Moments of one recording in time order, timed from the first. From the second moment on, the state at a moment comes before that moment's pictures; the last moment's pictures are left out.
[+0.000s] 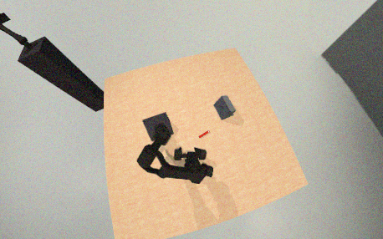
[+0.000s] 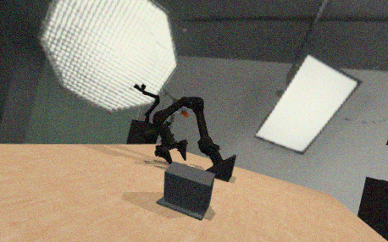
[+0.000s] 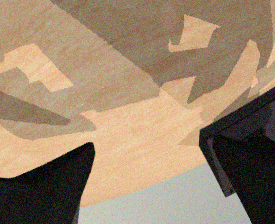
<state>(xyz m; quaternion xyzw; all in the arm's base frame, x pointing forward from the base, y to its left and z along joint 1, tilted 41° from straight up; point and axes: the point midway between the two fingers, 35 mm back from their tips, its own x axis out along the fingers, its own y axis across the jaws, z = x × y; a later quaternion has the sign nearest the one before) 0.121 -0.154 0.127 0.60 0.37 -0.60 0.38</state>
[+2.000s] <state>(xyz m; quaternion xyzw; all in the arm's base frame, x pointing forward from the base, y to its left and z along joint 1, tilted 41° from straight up) 0.261 -0.088 0.114 -0.14 0.69 -0.27 0.66</state>
